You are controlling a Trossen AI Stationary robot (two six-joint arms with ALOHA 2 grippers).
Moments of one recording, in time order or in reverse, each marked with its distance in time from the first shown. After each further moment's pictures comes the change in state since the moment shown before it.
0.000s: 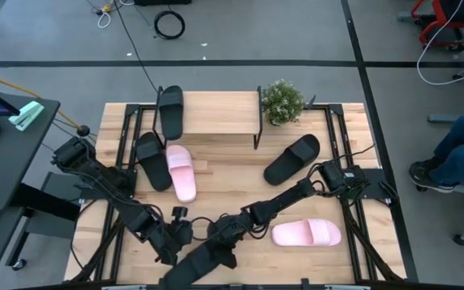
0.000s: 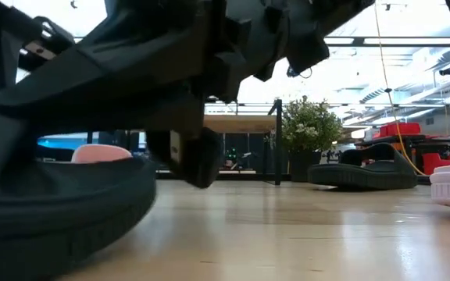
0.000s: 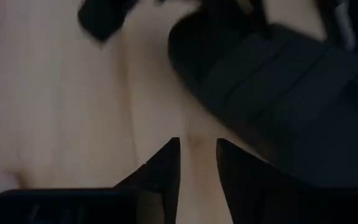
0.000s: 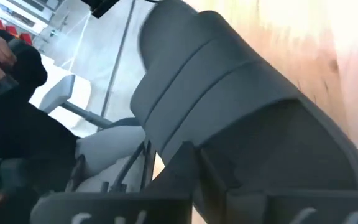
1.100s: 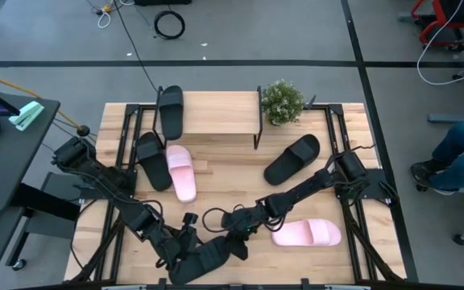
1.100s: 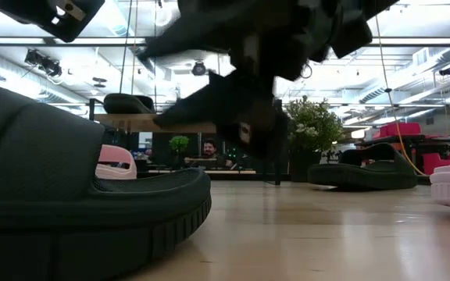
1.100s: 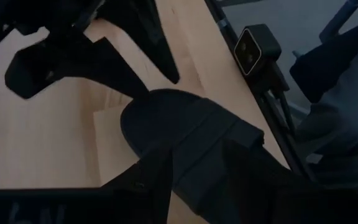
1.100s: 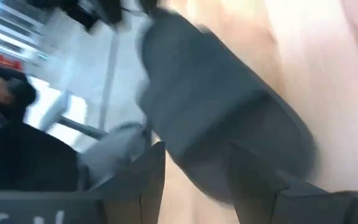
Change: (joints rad) left arm 0.009 0.001 0.000 0.312 0.000 0.188; right arm 0.006 -0.194 -0.239 0.049 0.065 0.111
